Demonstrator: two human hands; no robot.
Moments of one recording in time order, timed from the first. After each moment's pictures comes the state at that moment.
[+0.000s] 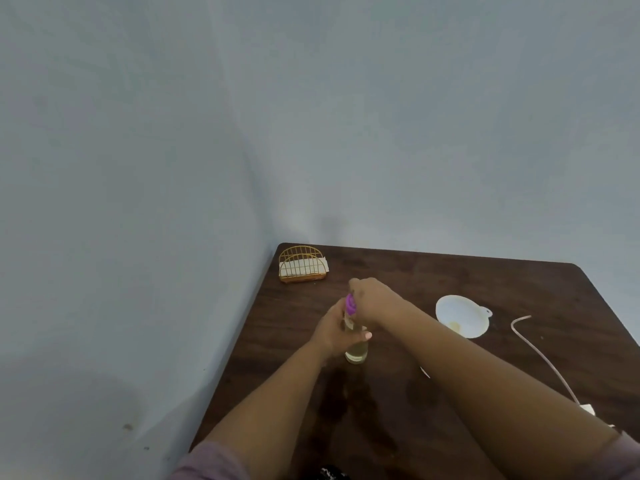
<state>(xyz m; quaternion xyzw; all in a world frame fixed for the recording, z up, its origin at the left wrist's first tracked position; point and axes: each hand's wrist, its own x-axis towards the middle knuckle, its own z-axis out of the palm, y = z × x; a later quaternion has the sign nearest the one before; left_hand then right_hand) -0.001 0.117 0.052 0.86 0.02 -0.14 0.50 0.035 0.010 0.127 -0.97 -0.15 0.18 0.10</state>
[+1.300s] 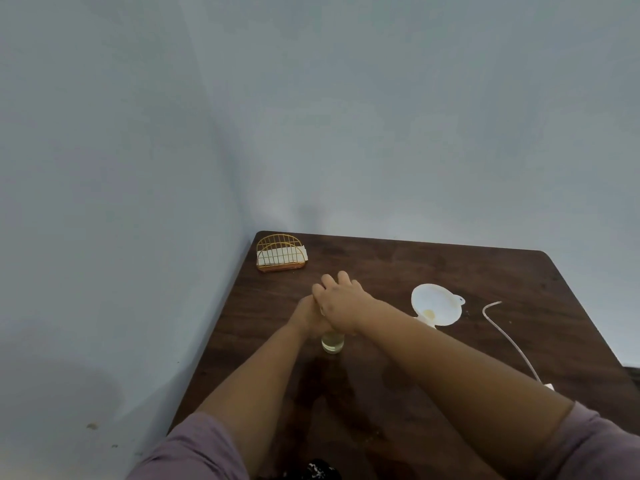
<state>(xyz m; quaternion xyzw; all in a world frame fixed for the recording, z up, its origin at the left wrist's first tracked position) 0.021 0.112 0.052 0.97 -0.13 -0.12 0.17 0.017 0.011 0.120 -0.94 -0.30 0.13 -0.03</state>
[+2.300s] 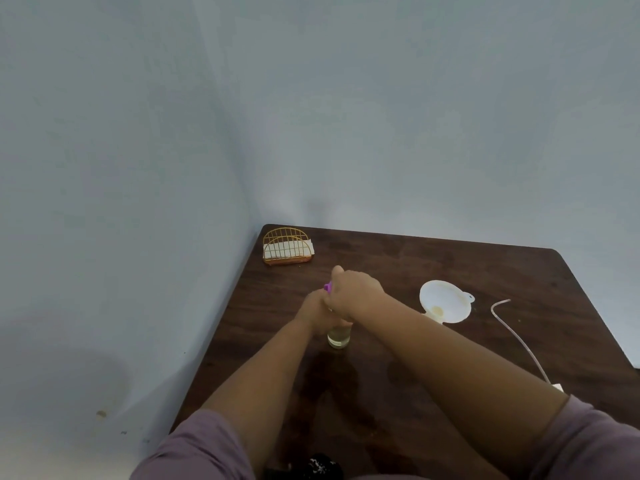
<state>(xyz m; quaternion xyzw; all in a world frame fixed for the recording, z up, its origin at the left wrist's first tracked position) 0.022 0.115 0.046 0.93 -0.03 -0.14 0.35 0.023 0.020 0.130 -0.97 -0.10 0.18 0.09</state>
